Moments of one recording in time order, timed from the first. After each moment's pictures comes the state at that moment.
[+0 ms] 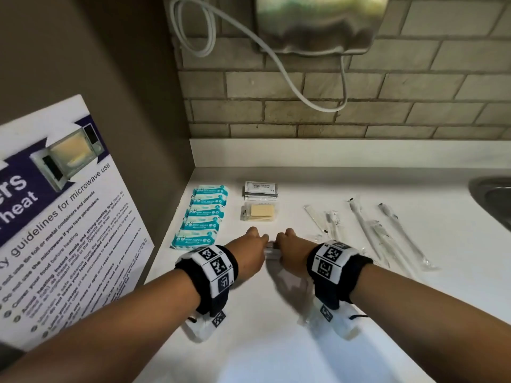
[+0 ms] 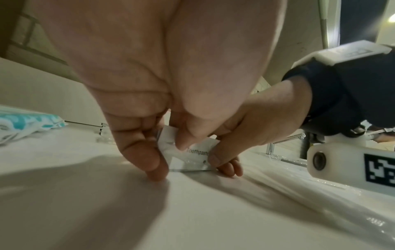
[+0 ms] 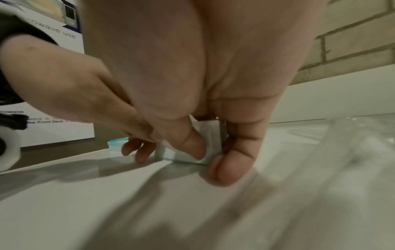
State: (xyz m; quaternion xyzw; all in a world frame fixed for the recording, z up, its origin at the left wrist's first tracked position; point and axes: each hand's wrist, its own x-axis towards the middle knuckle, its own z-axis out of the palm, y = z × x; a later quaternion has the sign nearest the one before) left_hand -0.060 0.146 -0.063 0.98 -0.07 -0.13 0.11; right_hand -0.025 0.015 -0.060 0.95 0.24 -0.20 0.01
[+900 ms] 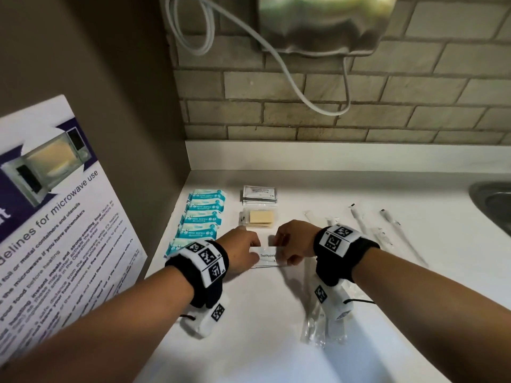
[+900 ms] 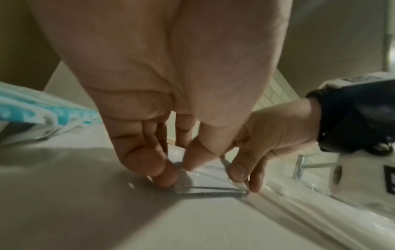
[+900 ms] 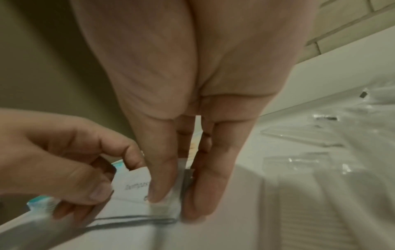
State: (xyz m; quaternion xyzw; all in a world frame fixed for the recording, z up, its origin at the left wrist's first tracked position) left_hand -0.036 0.173 -0.057 0.97 -0.02 -0.15 0.21; right_hand 0.022 0.010 -0.044 0.90 0.15 -0.32 -0.26
